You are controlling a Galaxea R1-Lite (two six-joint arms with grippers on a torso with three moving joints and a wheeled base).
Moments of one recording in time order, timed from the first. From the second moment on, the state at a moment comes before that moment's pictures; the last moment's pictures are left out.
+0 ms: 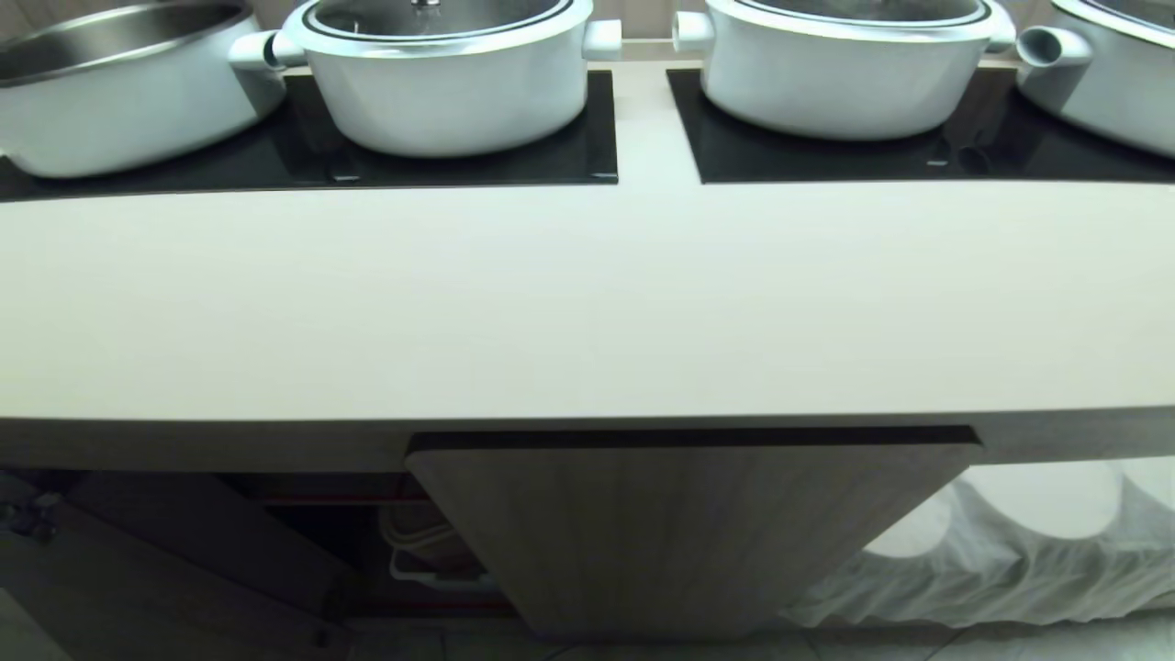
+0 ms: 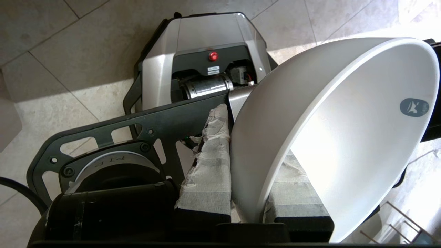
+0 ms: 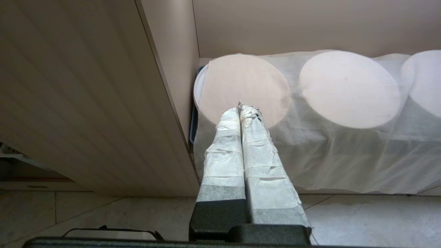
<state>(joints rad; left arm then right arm) -0.27 0.55 -0.50 0.82 -0.34 -0.26 0.00 0.00 0.00 0.00 0.00 0.00</state>
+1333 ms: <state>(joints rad) -0.27 0.56 -0.52 0.82 -0.34 -0.26 0.00 0.00 0.00 0.00 0.00 0.00</state>
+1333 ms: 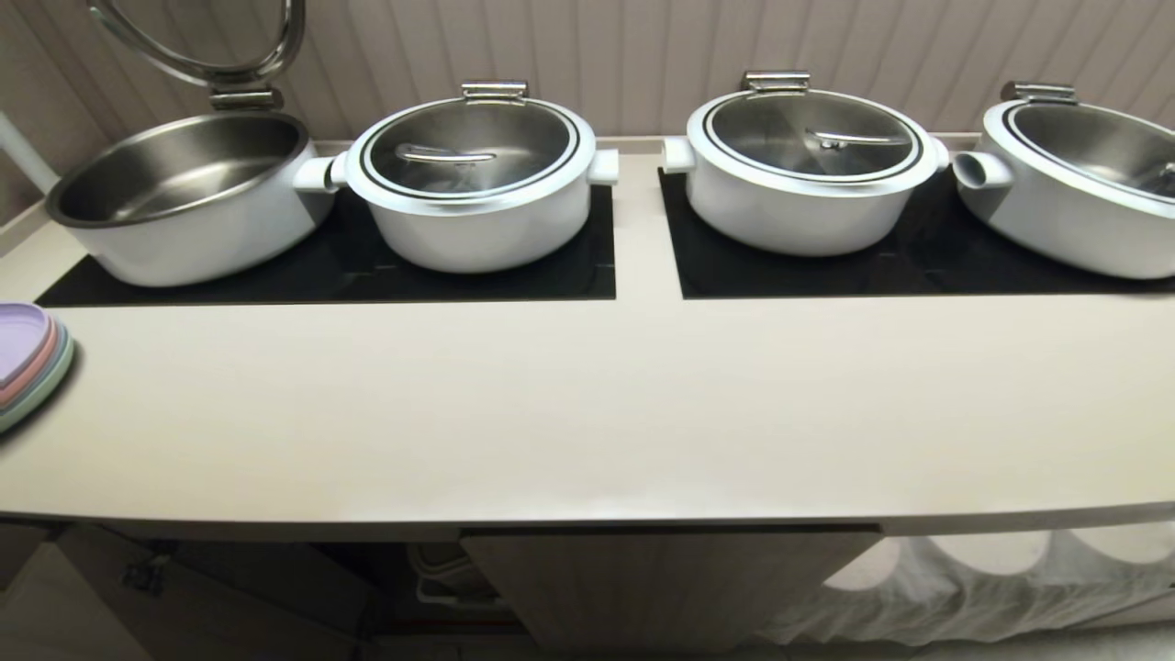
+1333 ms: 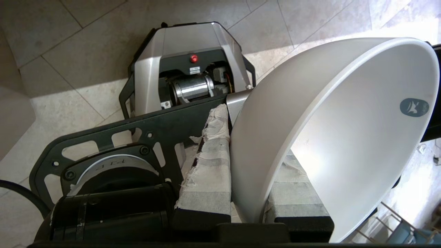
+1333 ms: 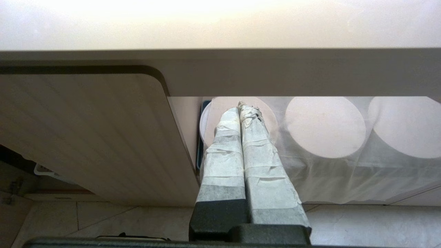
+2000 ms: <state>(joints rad) -0.27 0.58 -0.55 0.83 -0.34 -0.26 0.00 0.00 0.00 0.00 0.00 0.00</state>
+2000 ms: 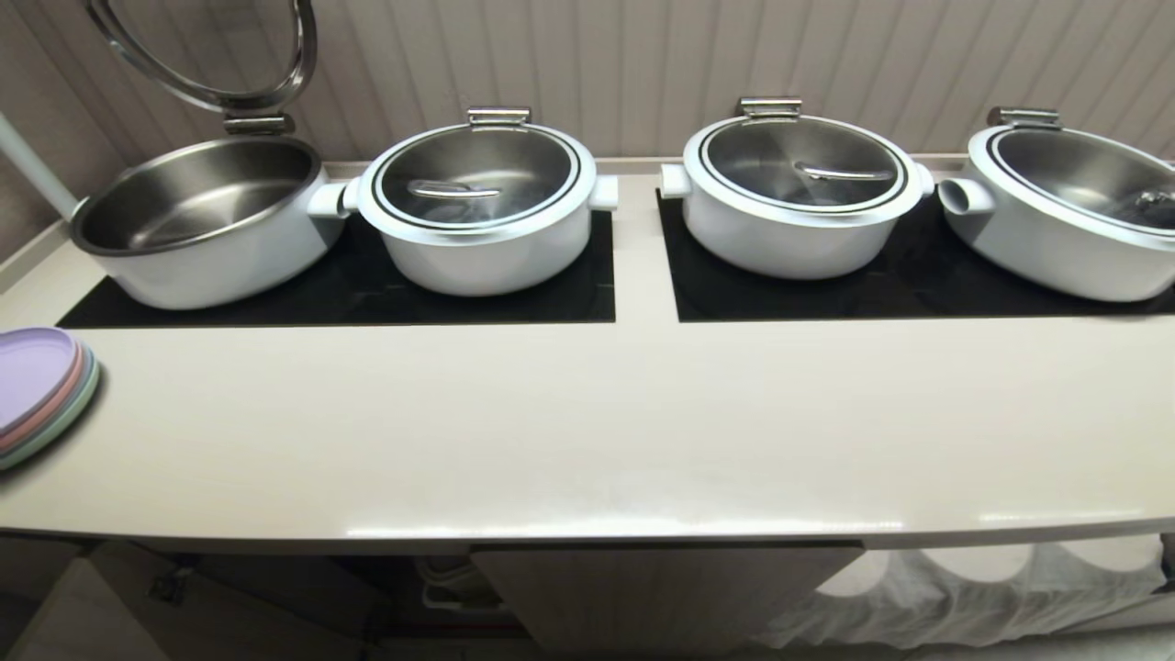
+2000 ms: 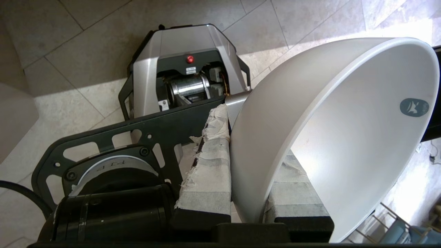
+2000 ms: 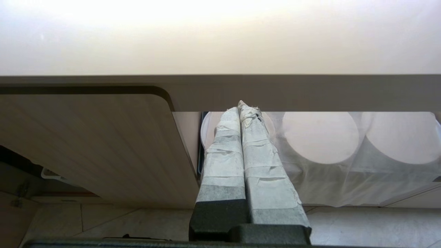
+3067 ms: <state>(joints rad) -0.27 0.67 -0.59 0.81 -0.32 -0.26 0.00 0.00 0.00 0.00 0.00 0.00</state>
